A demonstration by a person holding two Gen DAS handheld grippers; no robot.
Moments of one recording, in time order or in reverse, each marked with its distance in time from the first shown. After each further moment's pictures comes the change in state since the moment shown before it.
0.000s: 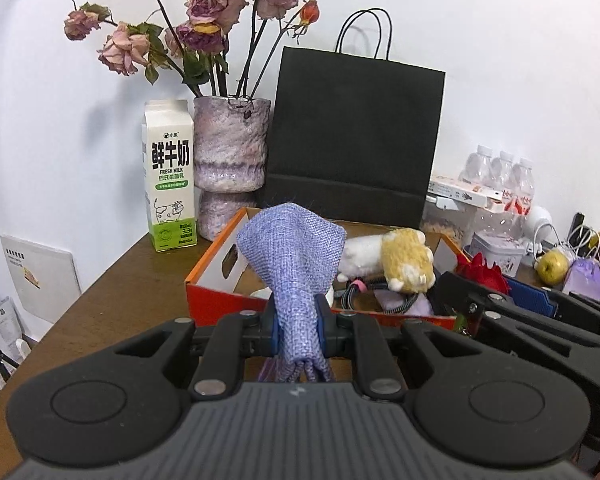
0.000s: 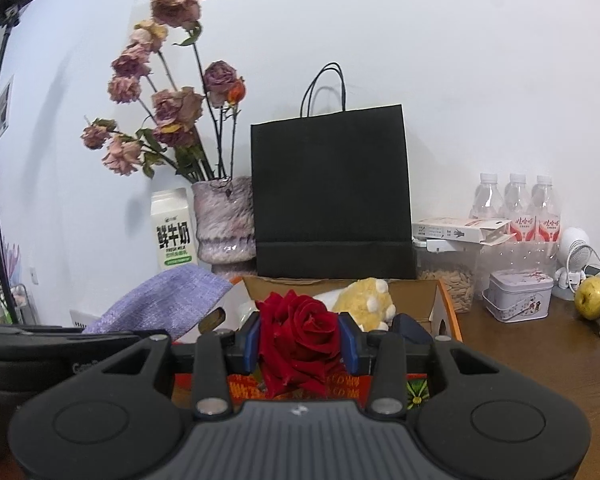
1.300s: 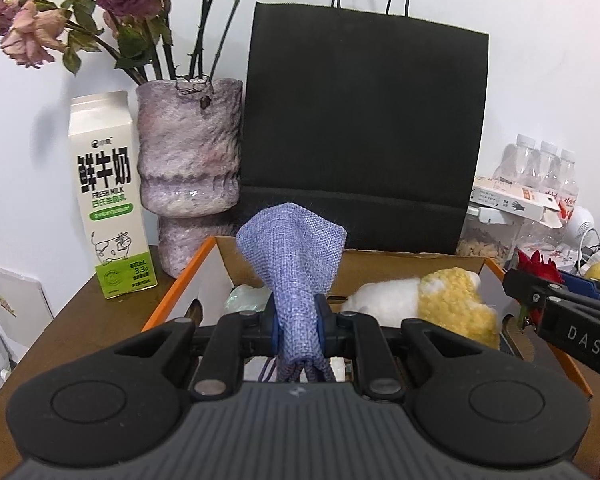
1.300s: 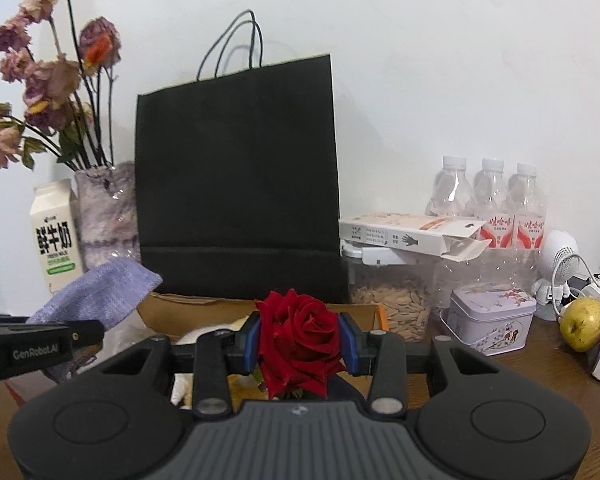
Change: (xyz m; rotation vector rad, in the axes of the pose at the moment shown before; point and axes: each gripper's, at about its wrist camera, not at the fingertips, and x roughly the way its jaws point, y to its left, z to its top) left arm 0.140 -0.012 0.044 0.057 0.026 0.005; right arm 0.124 -0.076 0.027 -0.006 0.053 -0.153
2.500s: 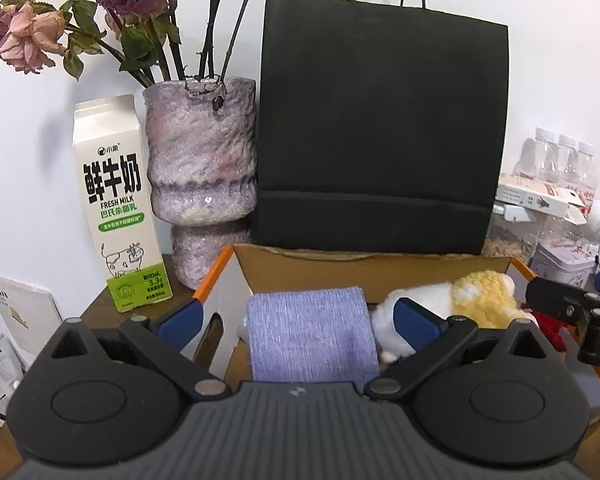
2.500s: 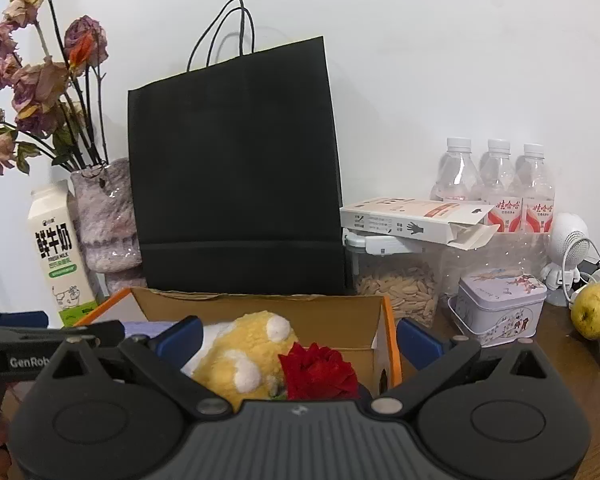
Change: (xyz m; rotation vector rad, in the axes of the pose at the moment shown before) left arm 0.012 0.012 0.004 0.029 0.005 0.036; right arm 0.006 -0.005 0.007 0.040 0.049 0.032
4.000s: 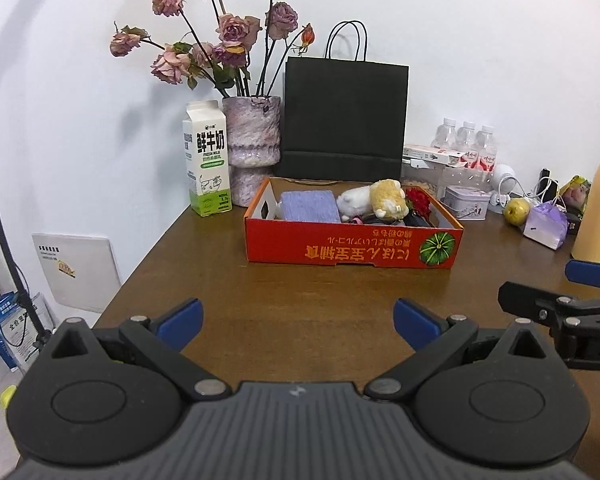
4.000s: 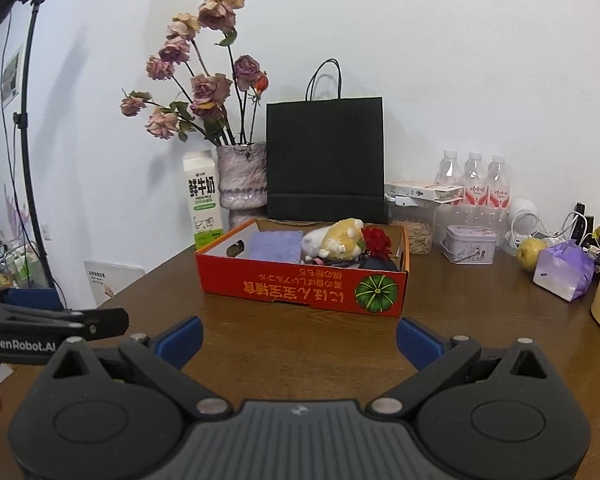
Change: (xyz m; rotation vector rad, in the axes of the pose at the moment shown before) left arm -0.313 0.028 -0.116 -0.001 0.010 -0.033; right arm -0.304 0.071 -0.092 -0.084 0.027 0.092
